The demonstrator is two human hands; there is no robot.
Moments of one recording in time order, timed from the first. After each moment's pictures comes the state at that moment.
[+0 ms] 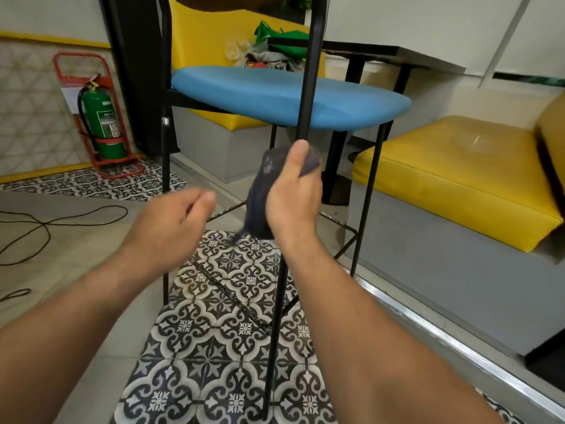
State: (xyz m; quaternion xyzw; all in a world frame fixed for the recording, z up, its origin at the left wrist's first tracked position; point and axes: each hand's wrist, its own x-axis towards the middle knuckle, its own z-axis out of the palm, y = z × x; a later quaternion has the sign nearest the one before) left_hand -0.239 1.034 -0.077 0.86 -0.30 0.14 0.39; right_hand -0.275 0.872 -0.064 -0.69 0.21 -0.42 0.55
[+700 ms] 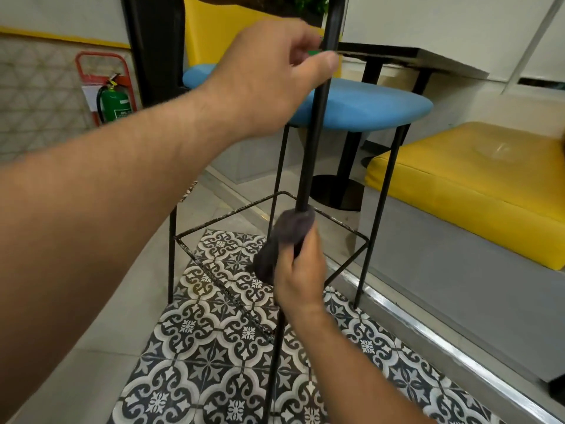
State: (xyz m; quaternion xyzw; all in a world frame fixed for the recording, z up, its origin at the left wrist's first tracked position) left_hand -0.251 0.944 0.063 0.77 -0.42 0.26 0.40; right_hand -0.302 0.858 -0.170 -0.75 0.07 -0.36 0.54
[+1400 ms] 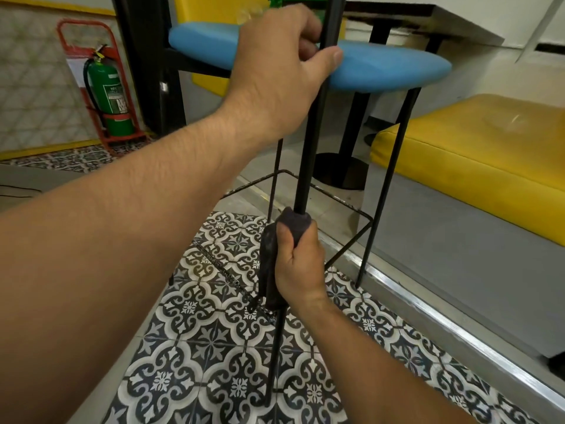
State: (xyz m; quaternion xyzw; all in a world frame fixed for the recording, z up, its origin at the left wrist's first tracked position) left_hand -0.236 0.911 0.022 0.75 -0.39 0.30 0.44; right_hand -0.298 0.851 -0.196 -0.77 0.13 -0.32 0.54
